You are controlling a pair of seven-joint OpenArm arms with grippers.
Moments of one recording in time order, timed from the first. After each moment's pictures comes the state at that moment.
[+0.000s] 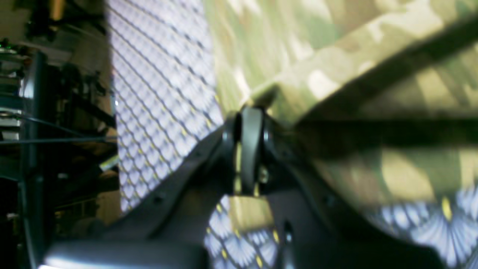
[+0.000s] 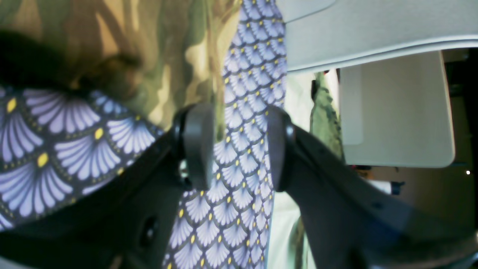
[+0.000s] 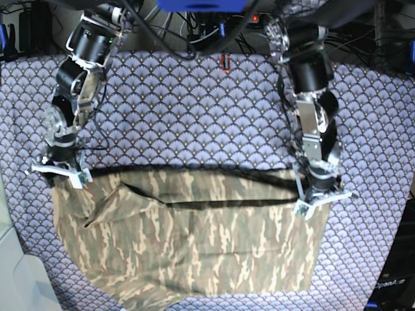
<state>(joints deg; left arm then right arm) -18.1 4.5 -23.4 65.8 57.1 -16.9 14.0 7.3 -3.1 31.6 75.7 -72.8 11.8 -3.4</state>
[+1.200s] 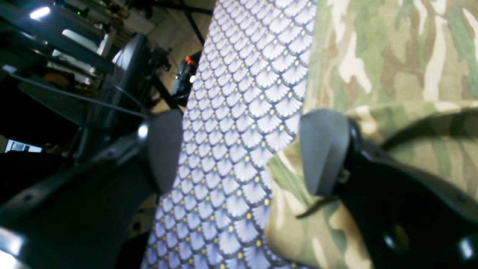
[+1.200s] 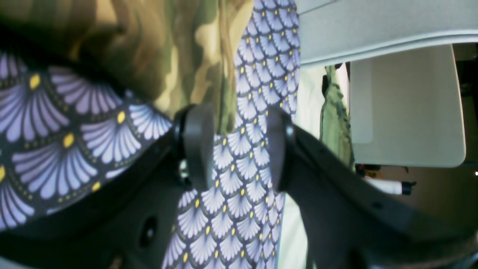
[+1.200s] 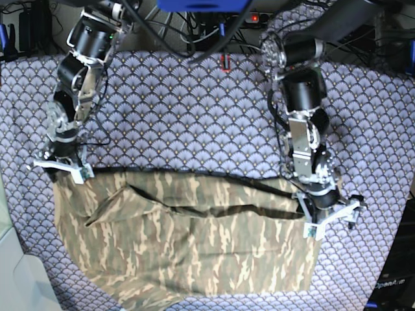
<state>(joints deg) -22.7 6.5 -22.7 61.0 57.0 6.3 12.8 6.2 -3.1 31.3 75.4 -71.3 11.8 -3.4</state>
